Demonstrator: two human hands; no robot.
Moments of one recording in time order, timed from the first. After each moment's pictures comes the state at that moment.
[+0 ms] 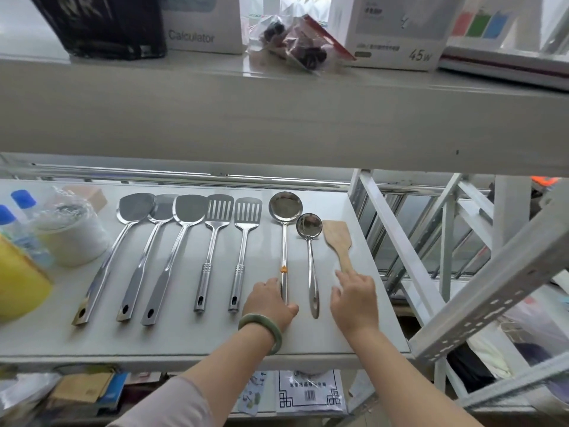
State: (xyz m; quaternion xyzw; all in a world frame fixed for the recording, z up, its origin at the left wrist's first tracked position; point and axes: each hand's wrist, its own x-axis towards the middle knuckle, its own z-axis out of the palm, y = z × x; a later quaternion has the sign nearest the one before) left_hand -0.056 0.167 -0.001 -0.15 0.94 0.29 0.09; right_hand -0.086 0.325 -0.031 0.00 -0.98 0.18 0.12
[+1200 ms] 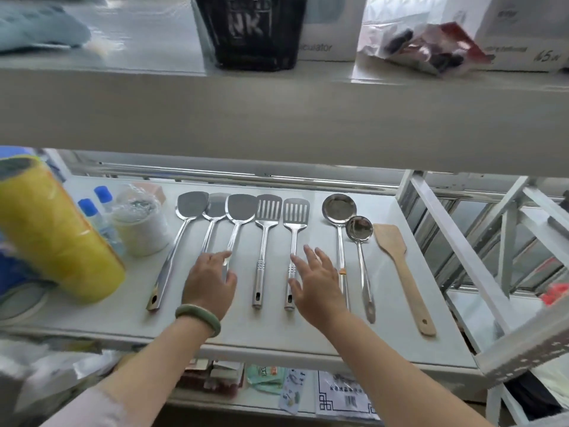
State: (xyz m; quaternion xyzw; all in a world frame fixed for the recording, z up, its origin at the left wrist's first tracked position) left_hand -0.023 -0.012 0.018 -0.18 0.94 0.26 -0.14; right_hand -0.069 0.179 0.008 0.20 -0.95 0.22 0.00
